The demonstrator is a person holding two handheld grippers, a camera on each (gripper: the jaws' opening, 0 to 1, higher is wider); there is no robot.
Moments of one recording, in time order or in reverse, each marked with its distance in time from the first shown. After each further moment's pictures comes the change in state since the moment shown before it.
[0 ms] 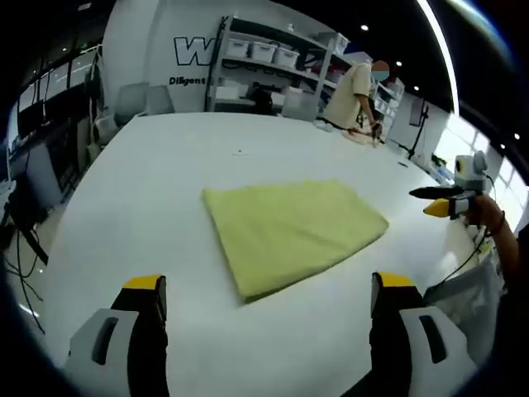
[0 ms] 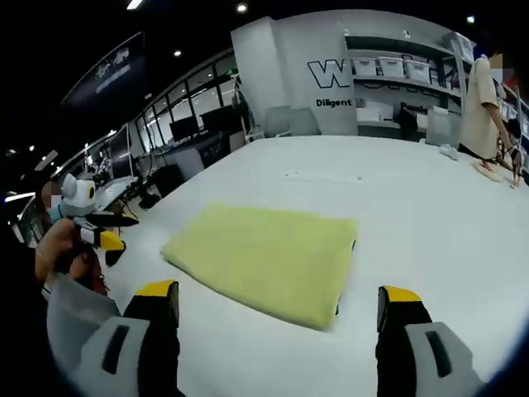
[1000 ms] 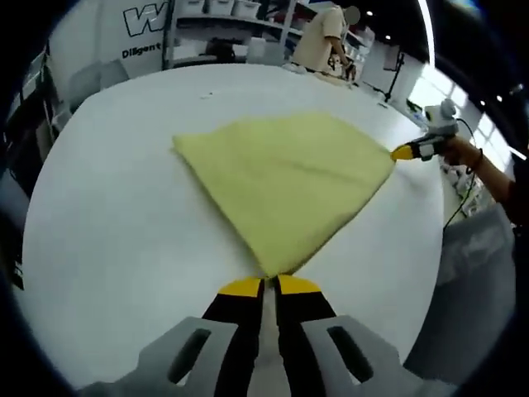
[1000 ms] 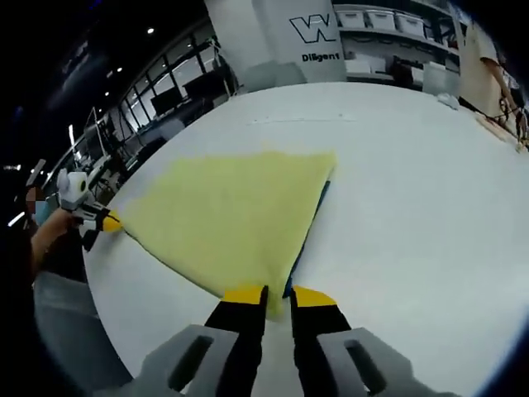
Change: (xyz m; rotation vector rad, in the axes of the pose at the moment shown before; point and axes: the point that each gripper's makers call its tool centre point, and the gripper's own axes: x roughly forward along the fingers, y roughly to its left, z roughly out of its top) left arm 0.065 0.029 -0.048 0.160 0.251 -0.140; right arm 0.055 -0.070 -0.054 0.070 0.188 -0.034
